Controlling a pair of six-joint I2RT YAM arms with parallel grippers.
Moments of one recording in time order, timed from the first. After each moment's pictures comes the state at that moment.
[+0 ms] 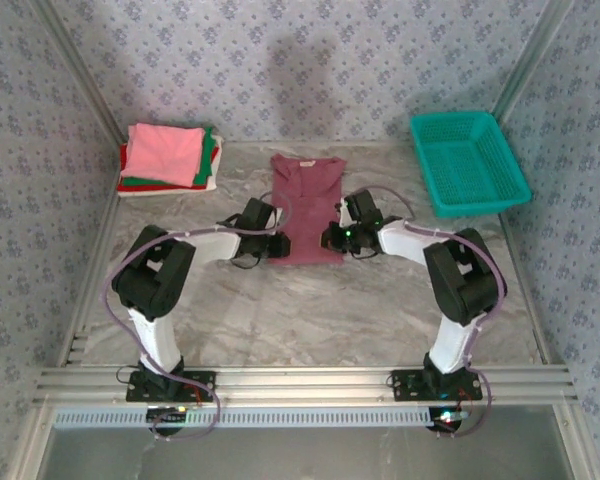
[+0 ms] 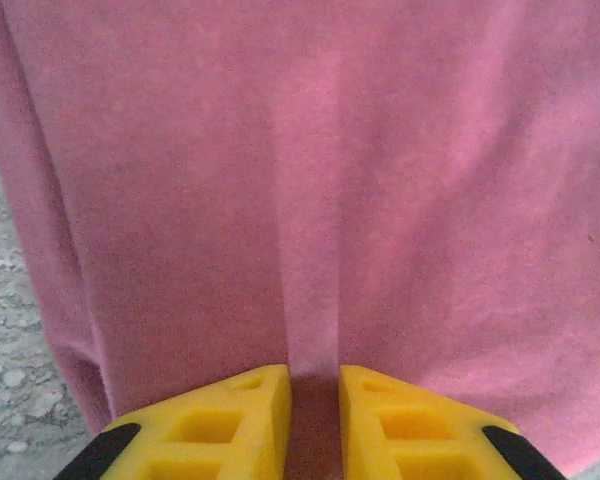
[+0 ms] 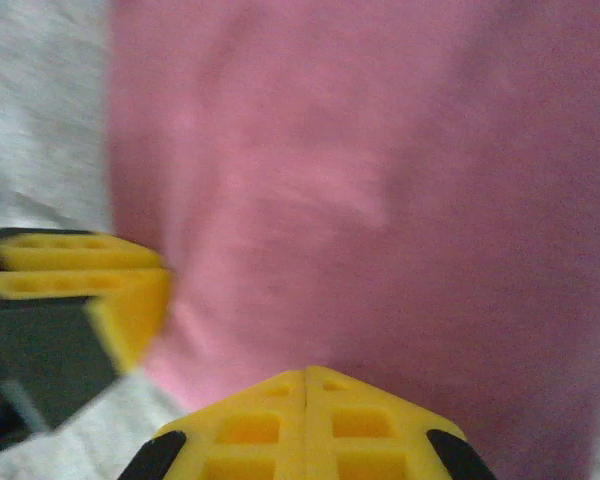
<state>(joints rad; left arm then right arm) -0.55 1.86 1.02 -0.11 0.23 -0.45 0.46 1.81 1.00 -0.13 -0.40 0.59</state>
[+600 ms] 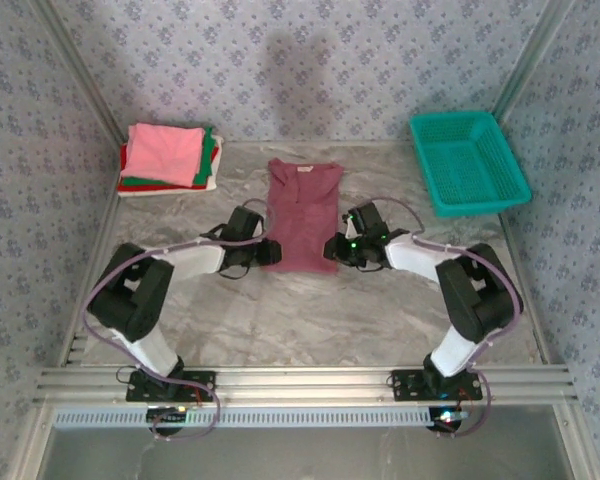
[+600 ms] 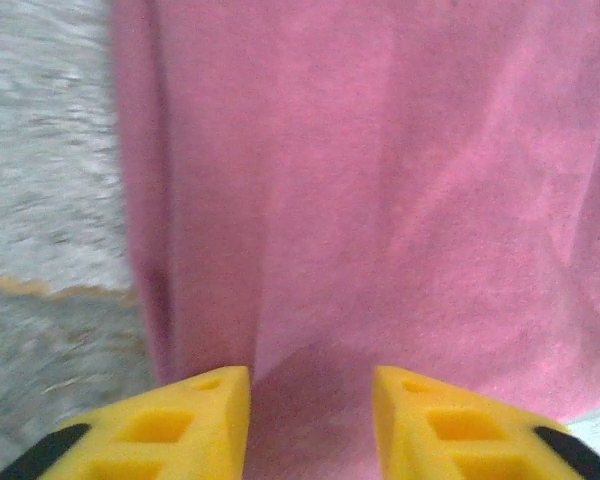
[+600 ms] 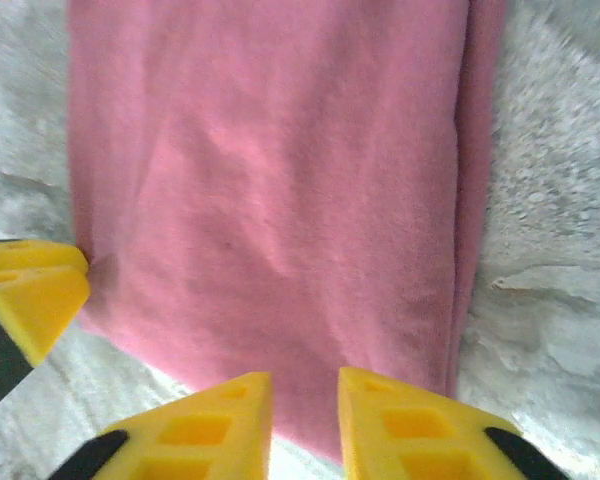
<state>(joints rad) -0.52 1.66 0.87 -0.15 0.21 -0.55 0.47 1.64 0.88 -0.16 -0.36 0.67</state>
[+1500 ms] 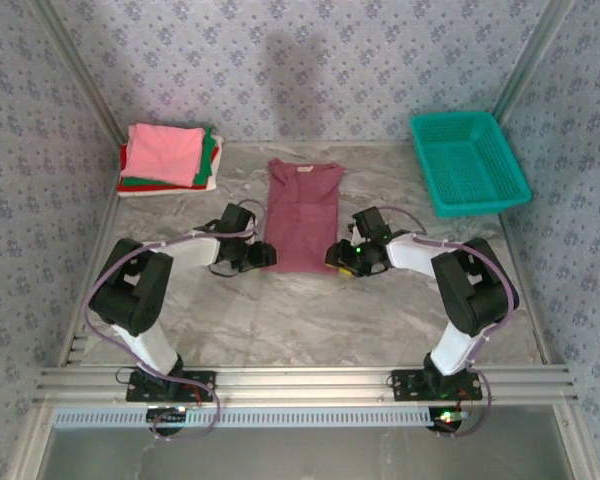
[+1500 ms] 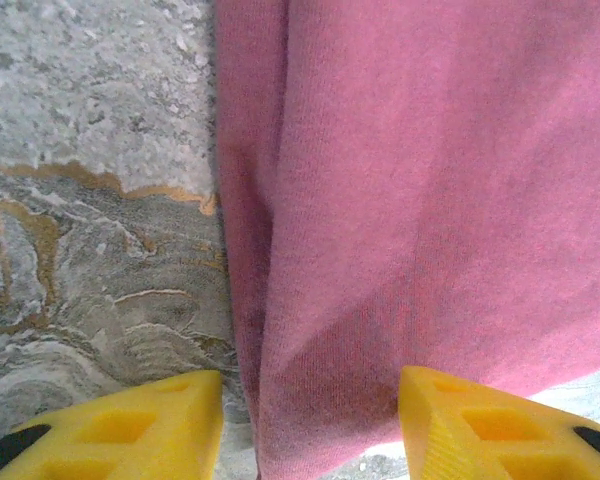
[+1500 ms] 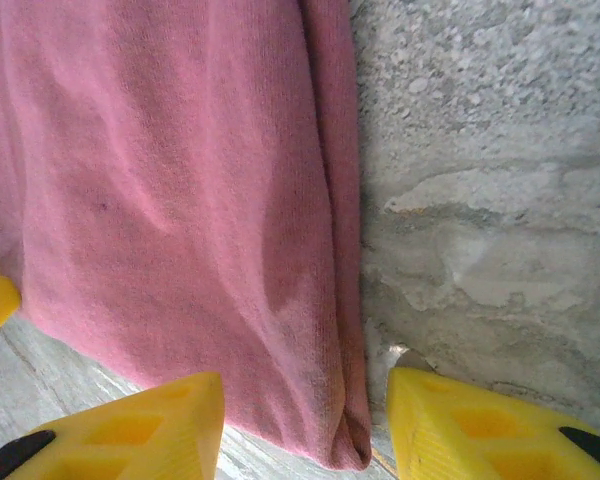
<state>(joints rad) -0.47 1.72 0.91 -0.30 0.33 -0.56 0.45 1.70 0.86 -0.21 -0.42 0.72</state>
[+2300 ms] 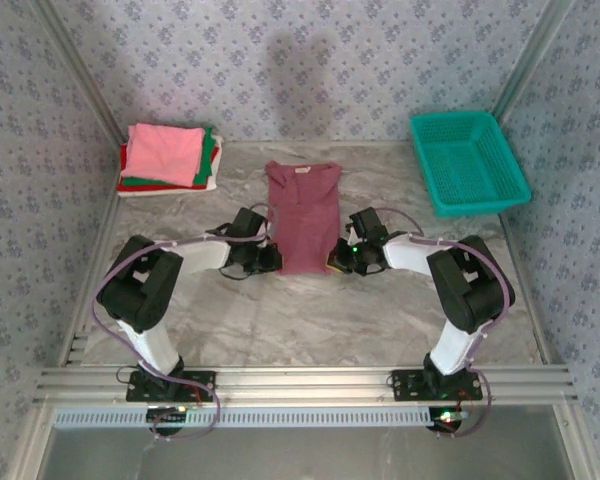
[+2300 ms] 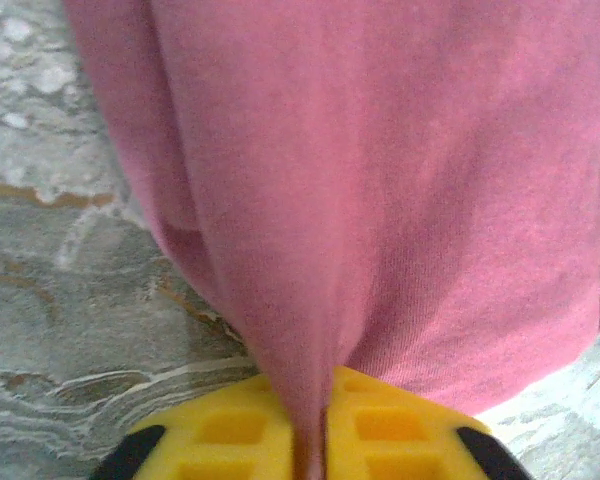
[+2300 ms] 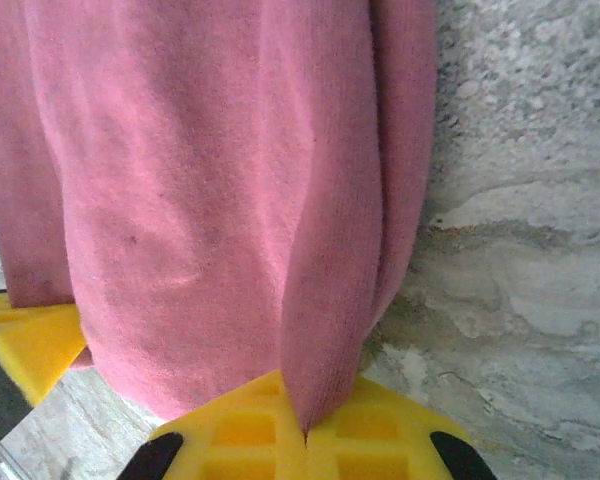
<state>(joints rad) -0.54 1.75 0.91 -0.22 0.35 -0.61 0.46 1.73 0.86 -0.15 -0.43 0.79</state>
